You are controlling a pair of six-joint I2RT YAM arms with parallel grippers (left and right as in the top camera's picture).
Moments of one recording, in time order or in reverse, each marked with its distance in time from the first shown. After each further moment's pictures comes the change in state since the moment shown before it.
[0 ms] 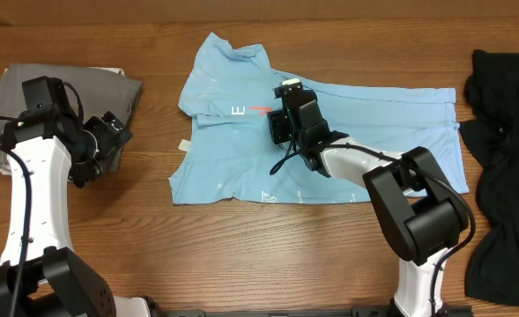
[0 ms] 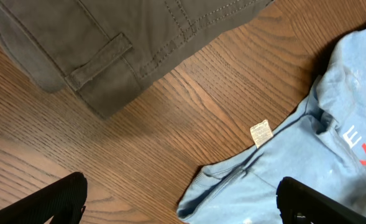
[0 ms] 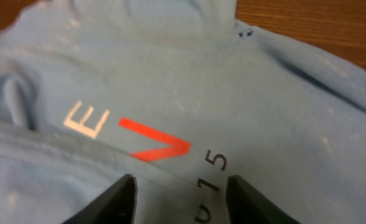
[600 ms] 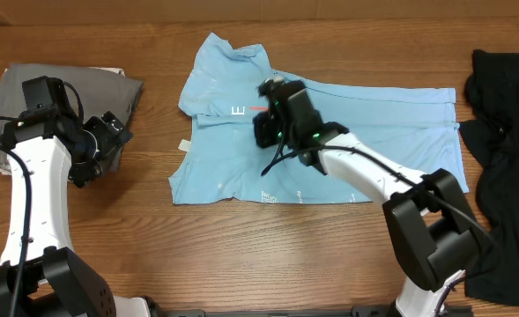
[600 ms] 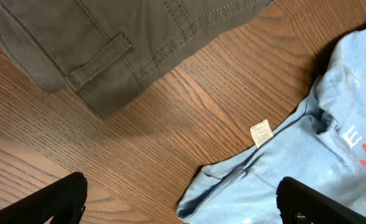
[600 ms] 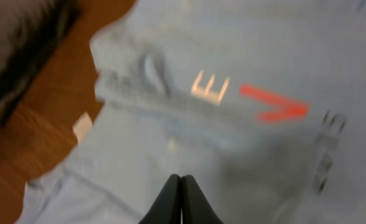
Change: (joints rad) left arm 0.000 0.000 0.000 0.000 0.000 0.000; right arm 0.071 -0.149 0.094 -0.340 -0.198 0.127
